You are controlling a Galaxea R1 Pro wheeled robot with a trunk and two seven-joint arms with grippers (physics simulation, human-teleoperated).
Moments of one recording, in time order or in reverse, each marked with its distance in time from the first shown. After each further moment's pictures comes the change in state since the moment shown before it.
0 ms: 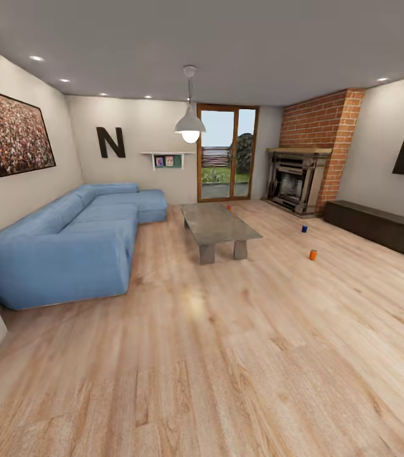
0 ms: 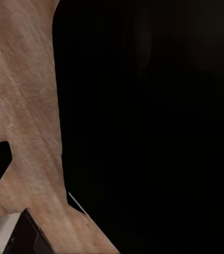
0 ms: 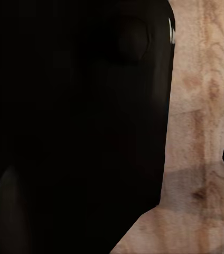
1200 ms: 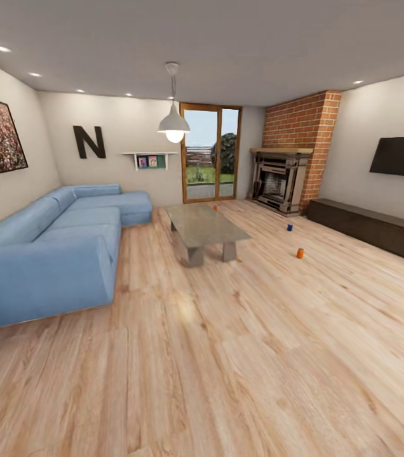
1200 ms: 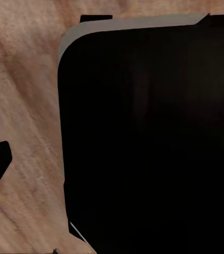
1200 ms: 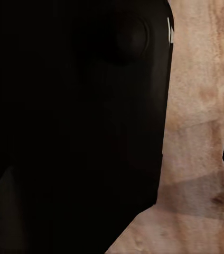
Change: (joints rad) left arm -0.027 0.002 0.001 -0.035 -0.002 0.007 -0.005; right arm 0.001 -0.003 0.006 -0.003 0.007 0.005 0.002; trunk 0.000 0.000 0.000
